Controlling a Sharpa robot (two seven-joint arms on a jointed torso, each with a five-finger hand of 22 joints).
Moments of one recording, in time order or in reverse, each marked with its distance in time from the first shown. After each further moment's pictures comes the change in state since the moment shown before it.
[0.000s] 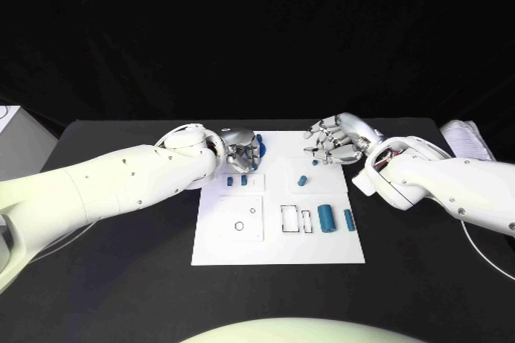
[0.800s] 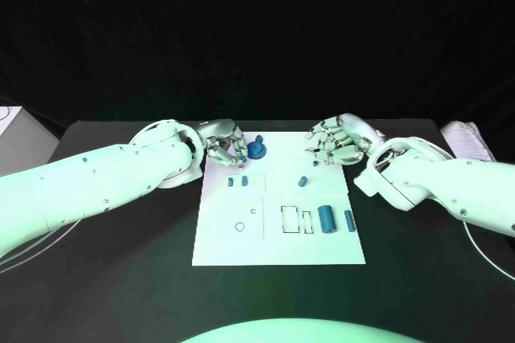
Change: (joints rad) left arm -0.002 -0.131 0.052 0.100 0.092 -0.025 0.039; left_hand -0.013 0.005 -0.007 -0.004 -0.001 0.016 -0.002 -0.018 0.008 0.019 -0.002 -0.034 -0.001 0.011 0.003 0.004 0.010 0.000 0.012 0.002 0.004 0.010; right arm 0.000 -0.009 0.000 0.003 0.000 0.000 0.000; right_hand 0.000 0.000 0.000 0.000 0.000 0.000 0.000 0.004 0.000 0.000 0.000 0.000 0.000 0.000 0.000 0.000 0.001 0.000 0.000 0.000 0.000 -0.001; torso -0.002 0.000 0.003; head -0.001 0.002
